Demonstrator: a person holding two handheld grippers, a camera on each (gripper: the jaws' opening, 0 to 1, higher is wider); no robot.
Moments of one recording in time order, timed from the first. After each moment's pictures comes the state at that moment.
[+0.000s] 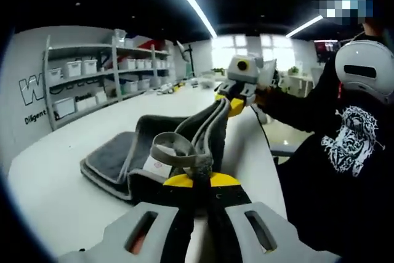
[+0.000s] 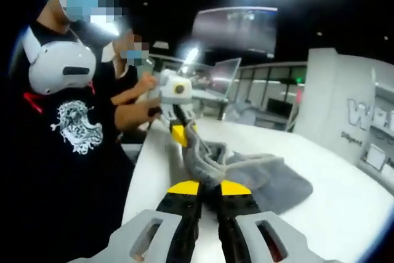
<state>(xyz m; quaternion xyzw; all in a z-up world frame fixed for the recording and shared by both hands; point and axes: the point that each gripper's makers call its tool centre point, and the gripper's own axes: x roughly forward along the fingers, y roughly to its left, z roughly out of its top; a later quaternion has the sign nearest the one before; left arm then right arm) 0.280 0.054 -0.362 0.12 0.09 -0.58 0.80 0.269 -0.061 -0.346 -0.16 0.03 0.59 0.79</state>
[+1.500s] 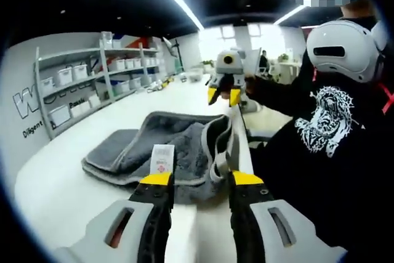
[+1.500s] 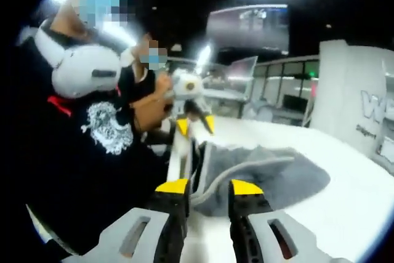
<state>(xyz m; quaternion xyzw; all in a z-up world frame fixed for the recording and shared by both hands) 0.247 0.084 -0.361 0.17 0.09 -0.59 0.79 0.231 -0.080 -0.338 -0.12 0.04 0.62 0.77</state>
